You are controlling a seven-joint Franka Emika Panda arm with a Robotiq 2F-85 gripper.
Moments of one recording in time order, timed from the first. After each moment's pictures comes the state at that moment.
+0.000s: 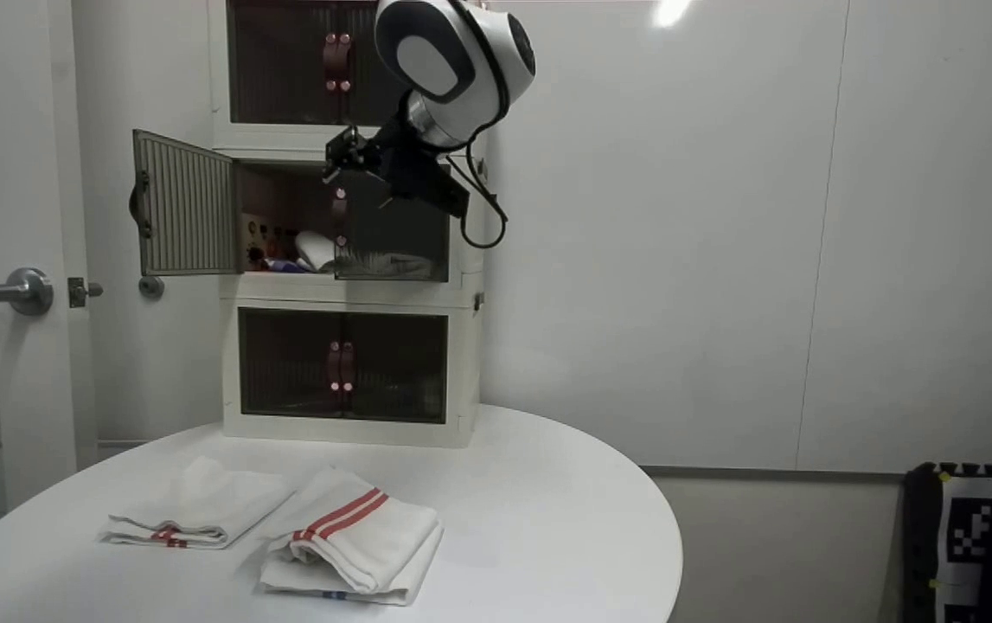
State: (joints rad) arm -0.28 0.43 -0.07 -1.66 1.23 1.87 -1.71
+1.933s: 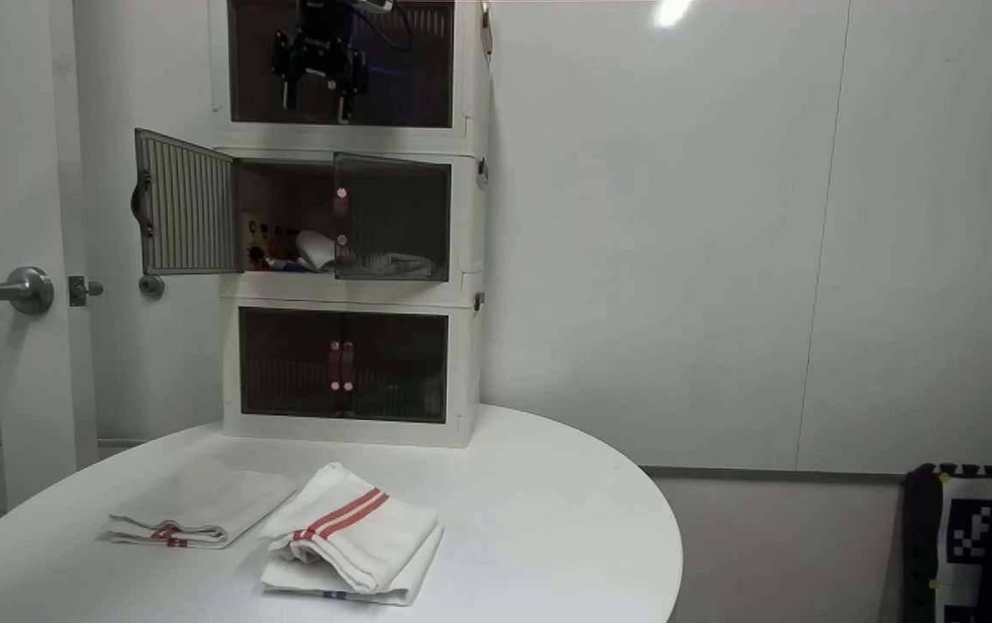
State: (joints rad) arm -0.01 0.38 -0.02 -1.24 0.24 1.84 -0.03
